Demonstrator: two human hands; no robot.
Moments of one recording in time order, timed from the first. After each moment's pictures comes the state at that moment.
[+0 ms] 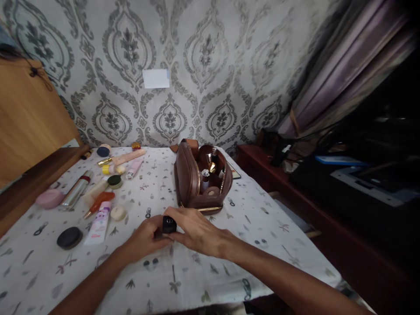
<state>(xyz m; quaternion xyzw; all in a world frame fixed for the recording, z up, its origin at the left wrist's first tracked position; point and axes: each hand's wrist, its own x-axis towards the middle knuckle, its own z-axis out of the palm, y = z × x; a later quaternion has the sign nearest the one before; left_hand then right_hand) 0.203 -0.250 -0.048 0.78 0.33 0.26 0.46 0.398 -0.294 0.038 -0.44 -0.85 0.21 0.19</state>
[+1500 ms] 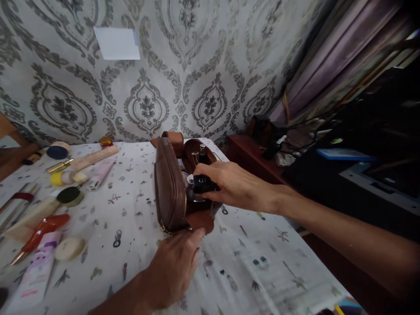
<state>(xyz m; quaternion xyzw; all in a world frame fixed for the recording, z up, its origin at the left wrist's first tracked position) 0.322 -0.259 -0.037 0.90 0.17 0.38 0.13 0.526 -0.224 0.116 -0.56 -0.83 0.08 0.03</state>
